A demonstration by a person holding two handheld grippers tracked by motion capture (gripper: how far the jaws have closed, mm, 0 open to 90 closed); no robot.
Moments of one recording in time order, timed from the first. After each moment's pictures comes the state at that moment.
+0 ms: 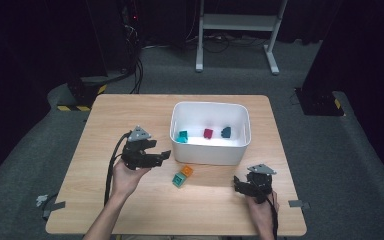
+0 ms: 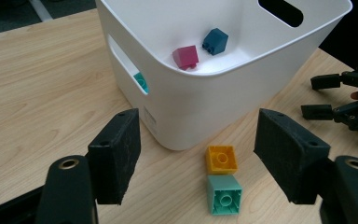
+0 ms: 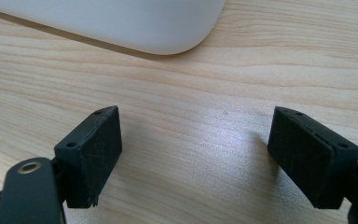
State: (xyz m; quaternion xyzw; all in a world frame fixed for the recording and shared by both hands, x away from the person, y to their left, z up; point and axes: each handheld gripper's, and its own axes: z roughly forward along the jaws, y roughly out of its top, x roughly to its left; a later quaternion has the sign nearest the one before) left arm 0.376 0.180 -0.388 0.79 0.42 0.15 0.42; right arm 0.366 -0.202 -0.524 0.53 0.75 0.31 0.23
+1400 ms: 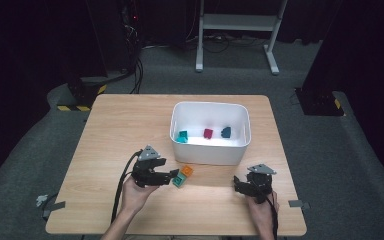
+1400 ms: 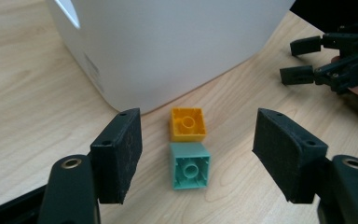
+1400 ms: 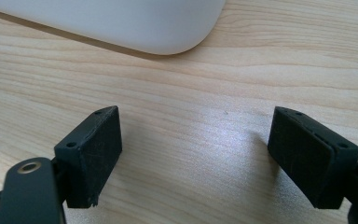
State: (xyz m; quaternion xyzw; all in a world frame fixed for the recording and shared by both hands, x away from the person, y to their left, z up) left arm 0.356 0.158 -0.443 0.80 0.41 0.10 0.43; right arm 0.366 -0.202 -0.524 0.53 0.75 0.31 0.23
